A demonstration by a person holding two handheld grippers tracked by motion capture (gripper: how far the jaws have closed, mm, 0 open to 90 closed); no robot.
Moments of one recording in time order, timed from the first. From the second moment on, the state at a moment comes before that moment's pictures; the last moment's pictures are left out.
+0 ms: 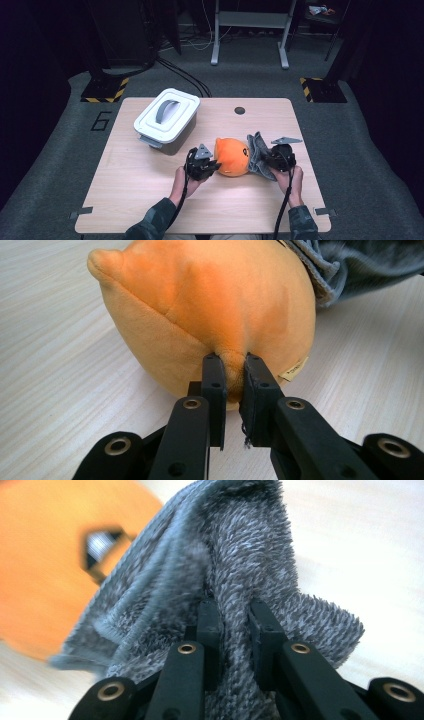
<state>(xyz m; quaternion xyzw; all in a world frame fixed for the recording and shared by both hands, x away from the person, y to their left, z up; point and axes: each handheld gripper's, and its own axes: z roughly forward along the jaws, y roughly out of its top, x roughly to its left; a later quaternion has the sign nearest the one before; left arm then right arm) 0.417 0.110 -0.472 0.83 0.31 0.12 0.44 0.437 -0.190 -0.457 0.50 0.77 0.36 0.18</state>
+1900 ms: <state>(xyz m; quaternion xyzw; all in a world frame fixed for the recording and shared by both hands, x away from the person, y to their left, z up) 0.420 0.108 -0.474 0.83 0.31 0.12 0.45 0.442 -0.140 -0.441 0.45 0.79 0.36 0.21</state>
